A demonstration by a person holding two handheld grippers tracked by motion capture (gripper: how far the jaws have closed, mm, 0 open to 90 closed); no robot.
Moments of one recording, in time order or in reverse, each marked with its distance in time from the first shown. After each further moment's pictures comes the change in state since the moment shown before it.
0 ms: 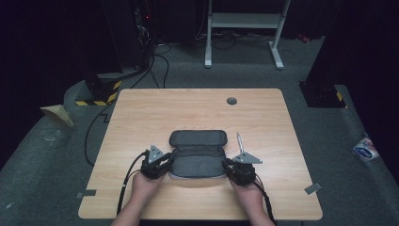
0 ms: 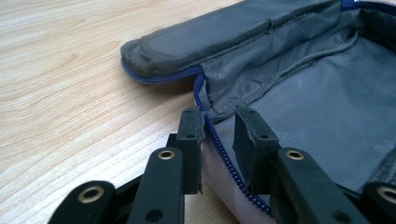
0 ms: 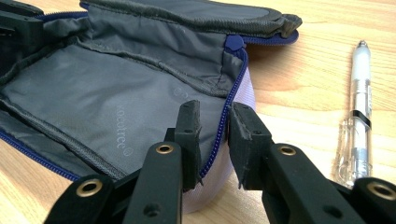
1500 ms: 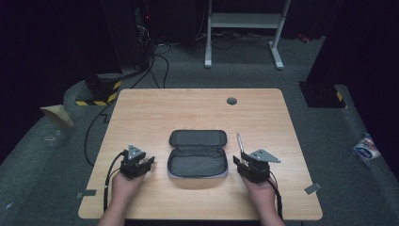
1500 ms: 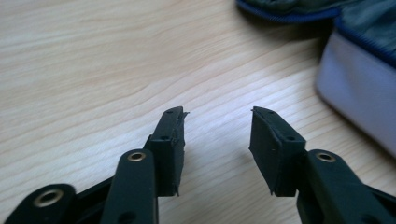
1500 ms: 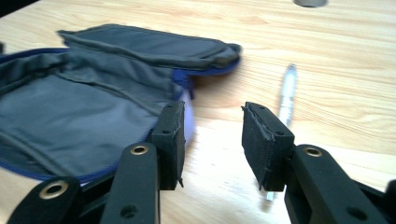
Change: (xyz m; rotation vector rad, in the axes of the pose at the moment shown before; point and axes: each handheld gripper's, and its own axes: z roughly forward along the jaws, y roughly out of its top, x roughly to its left) left arm 0.060 -0.029 -0.023 0.112 0.153 -0.096; right arm -0.036 0.003 -0.026 -0.083 -0.044 0.040
